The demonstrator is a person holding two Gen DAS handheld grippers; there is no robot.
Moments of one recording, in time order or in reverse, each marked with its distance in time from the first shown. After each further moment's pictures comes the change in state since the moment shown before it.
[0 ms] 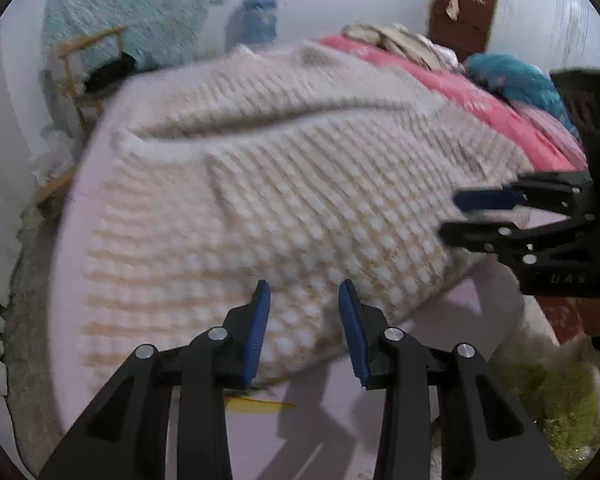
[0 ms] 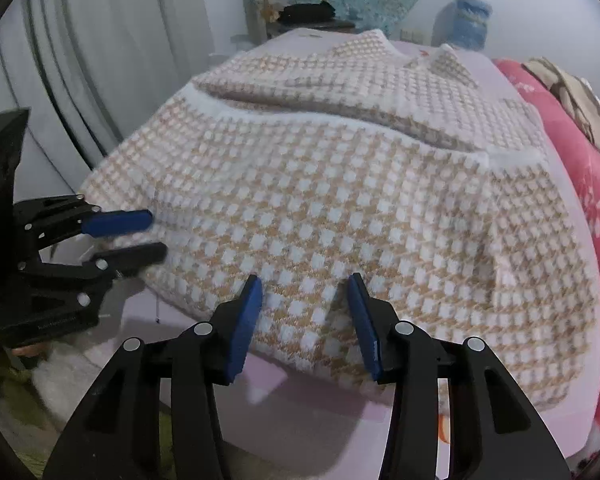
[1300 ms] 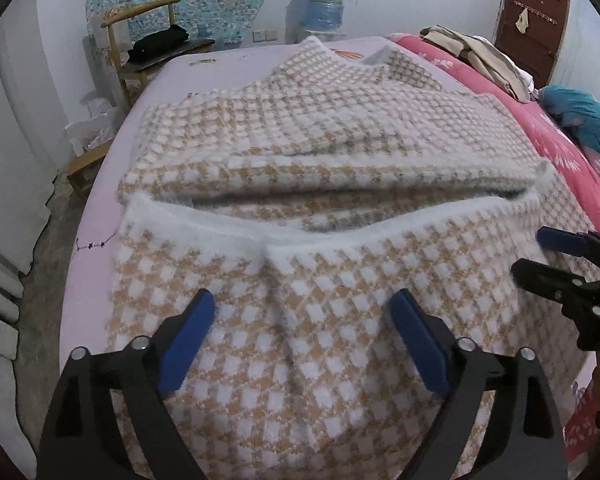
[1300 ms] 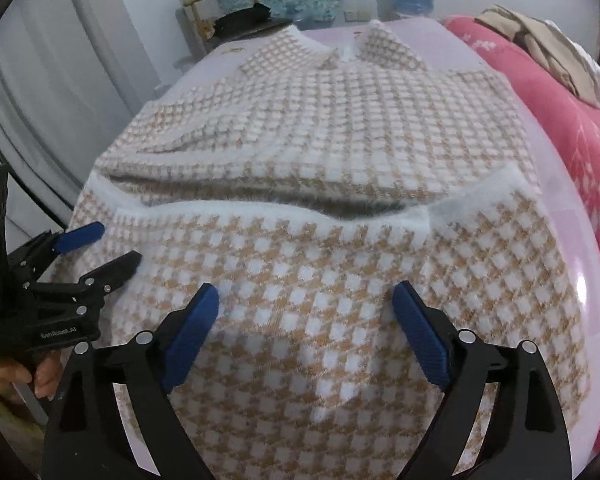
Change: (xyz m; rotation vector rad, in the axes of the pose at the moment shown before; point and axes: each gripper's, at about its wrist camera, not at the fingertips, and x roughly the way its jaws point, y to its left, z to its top) left arm 0.085 0.035 0.083 -0.154 0.108 0.130; right arm 0.045 -0.071 0.058 0.211 0.018 -0.026
